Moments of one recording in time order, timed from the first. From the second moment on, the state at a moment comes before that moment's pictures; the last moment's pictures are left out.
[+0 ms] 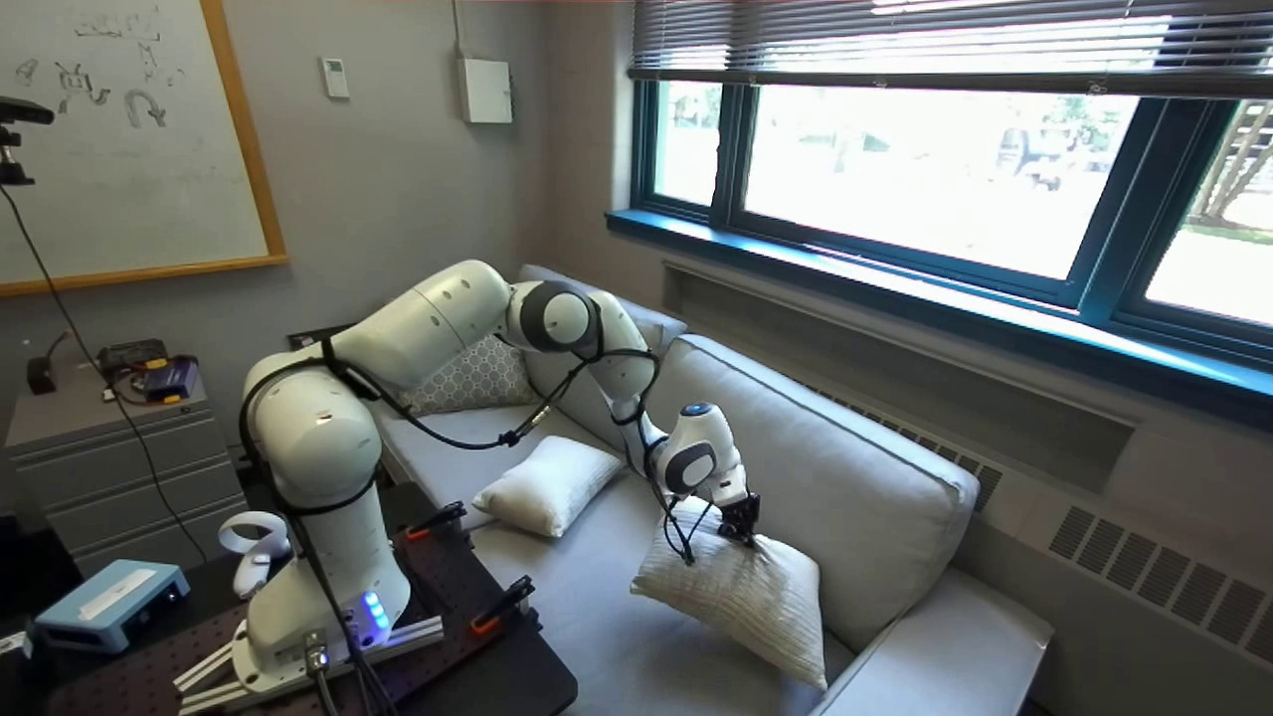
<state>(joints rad) 0.03 1.11 -0.36 -1.64 0.04 3.05 1.37</state>
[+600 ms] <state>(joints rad) 0.08 0.80 -0.40 -2.04 0.43 3.16 1.39</state>
